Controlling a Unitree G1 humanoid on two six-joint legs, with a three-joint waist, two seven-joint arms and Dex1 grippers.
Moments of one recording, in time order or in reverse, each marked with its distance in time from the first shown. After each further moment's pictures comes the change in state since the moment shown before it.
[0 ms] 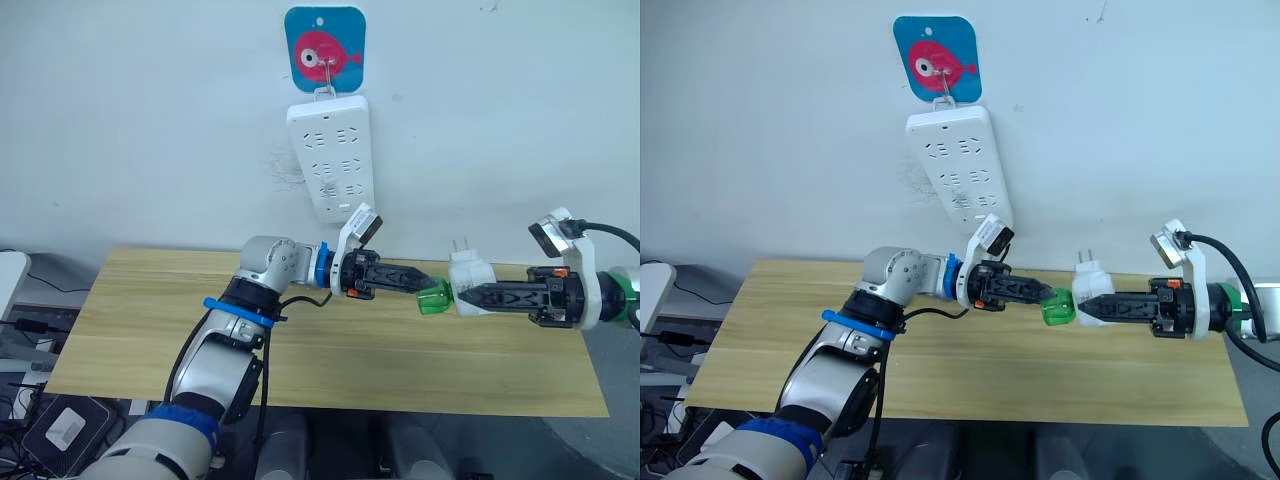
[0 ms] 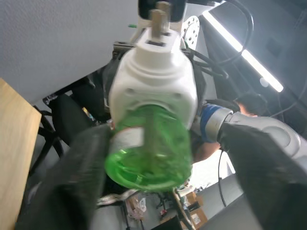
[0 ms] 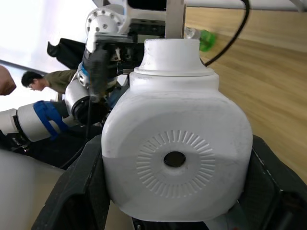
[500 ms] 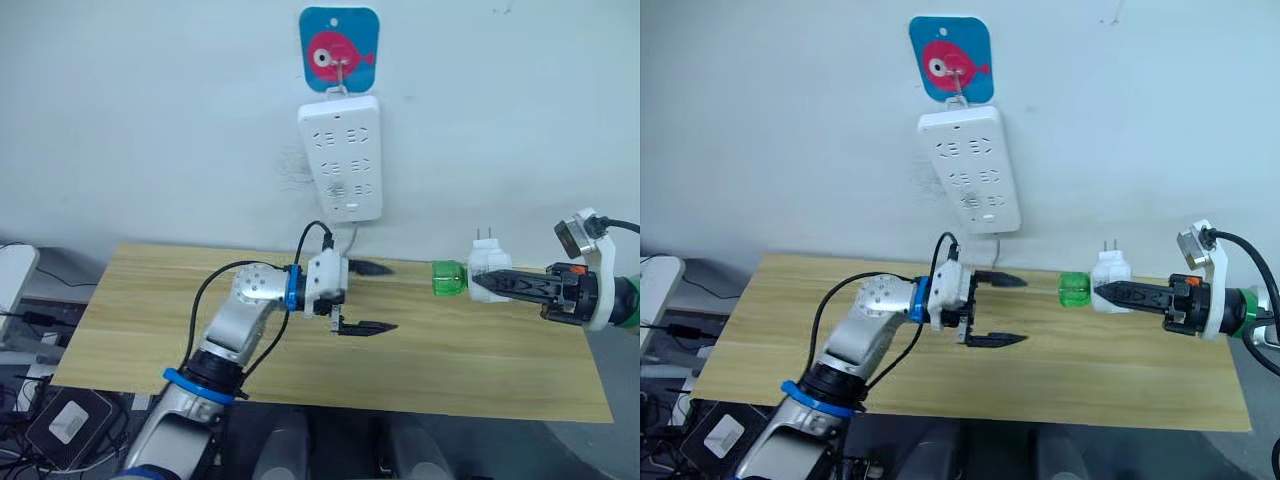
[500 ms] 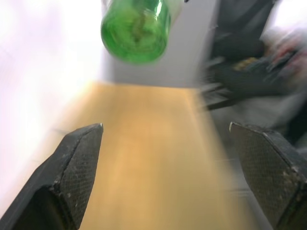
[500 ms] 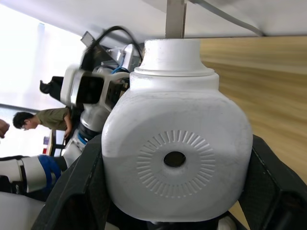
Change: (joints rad) left arm 0.367 0.107 -0.094 -0.250 0.615 -1.558 0.169; right arm 0.093 0.001 -0.086 0.054 0.186 -0.080 -0.208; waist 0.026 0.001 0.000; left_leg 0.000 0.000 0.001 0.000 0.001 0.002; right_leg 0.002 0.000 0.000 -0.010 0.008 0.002
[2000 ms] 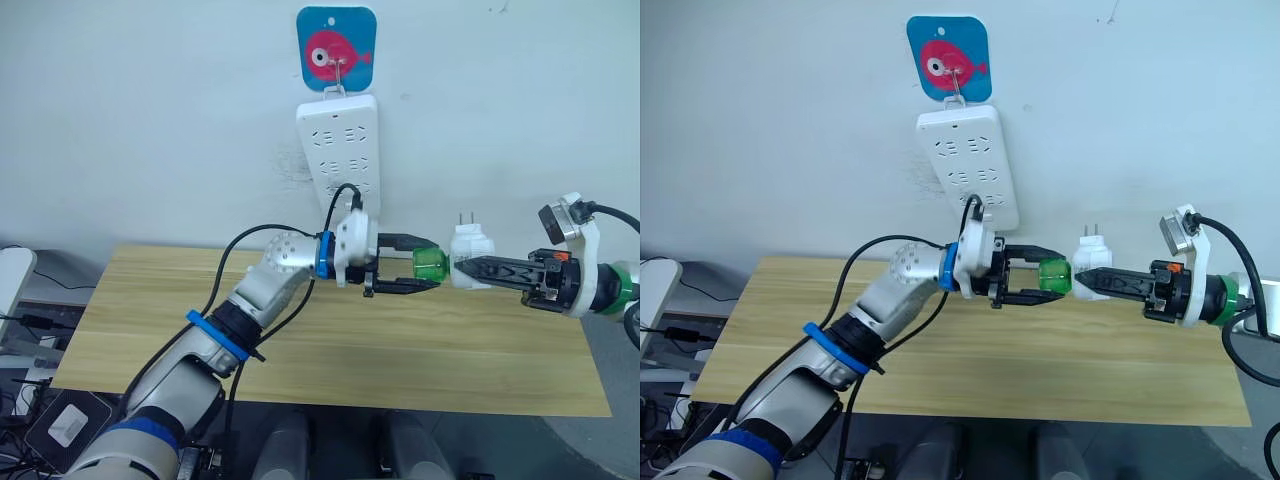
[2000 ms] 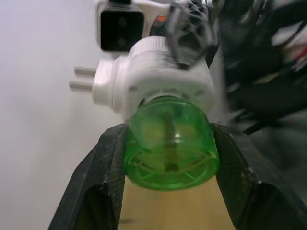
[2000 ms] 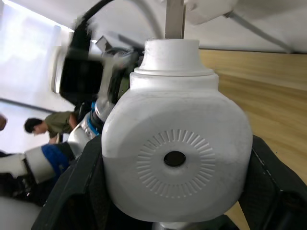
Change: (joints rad) left arm -0.330 0.116 -0.274 0.062 -0.665 0.509 0.051; right arm -0.072 -0.002 0.103 -0.041 0.089 -0.074 -0.041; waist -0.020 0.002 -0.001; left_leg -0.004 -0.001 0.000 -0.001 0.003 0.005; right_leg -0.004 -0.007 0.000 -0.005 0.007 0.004
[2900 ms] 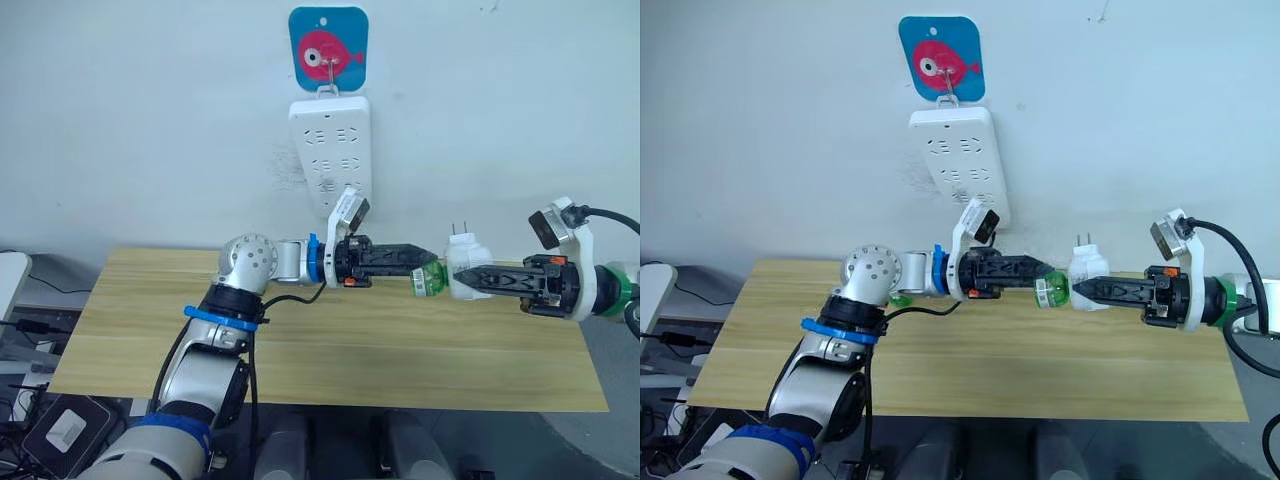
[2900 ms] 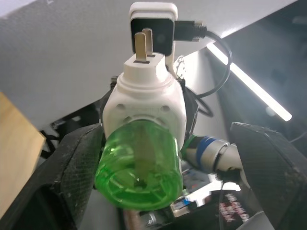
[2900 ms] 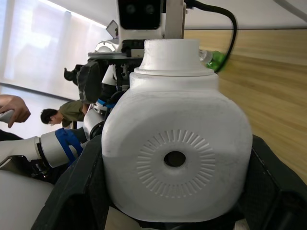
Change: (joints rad) left arm 0.025 -0.142 0.441 0.012 -0.264 1.072 0.128; right arm -0.016 -0.013 0.039 0.038 -0.039 0.056 0.076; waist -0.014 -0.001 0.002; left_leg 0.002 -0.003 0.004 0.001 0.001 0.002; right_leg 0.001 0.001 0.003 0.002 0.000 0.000
